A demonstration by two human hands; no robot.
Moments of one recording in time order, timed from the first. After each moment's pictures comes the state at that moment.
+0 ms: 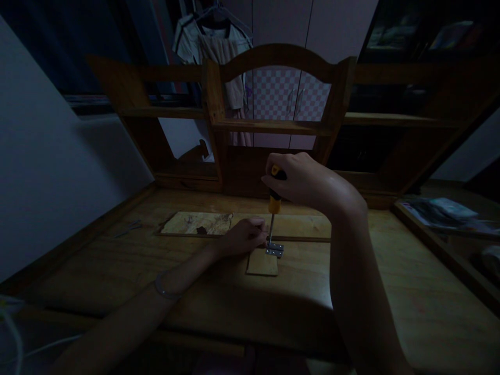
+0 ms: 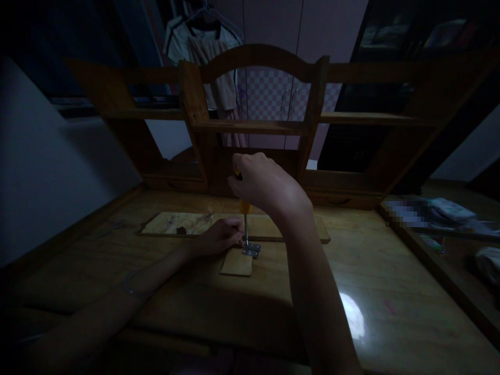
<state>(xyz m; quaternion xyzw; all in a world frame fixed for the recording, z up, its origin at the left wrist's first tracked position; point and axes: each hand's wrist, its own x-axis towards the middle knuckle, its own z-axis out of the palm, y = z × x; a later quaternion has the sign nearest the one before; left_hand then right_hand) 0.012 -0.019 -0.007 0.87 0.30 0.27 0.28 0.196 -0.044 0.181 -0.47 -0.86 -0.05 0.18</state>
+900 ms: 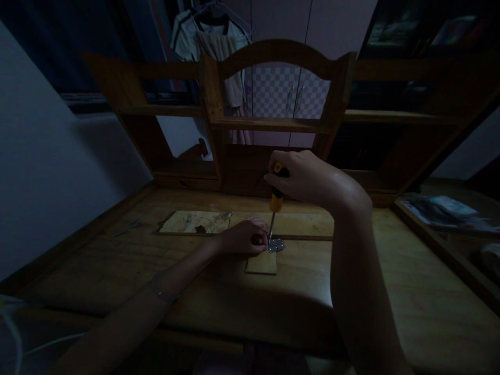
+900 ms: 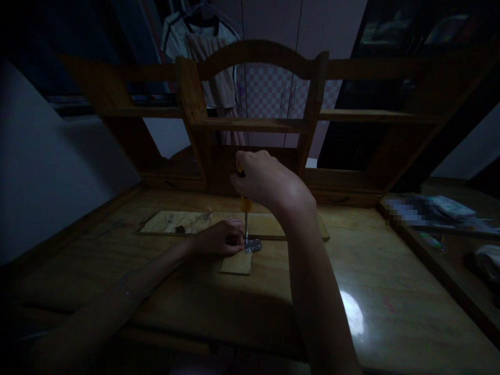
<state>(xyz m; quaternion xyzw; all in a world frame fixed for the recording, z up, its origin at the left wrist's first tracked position) 0.016 -0.011 -0.005 0.93 0.24 0.19 0.21 0.203 -0.040 0.179 -0.48 -0.86 -0.05 0.18</state>
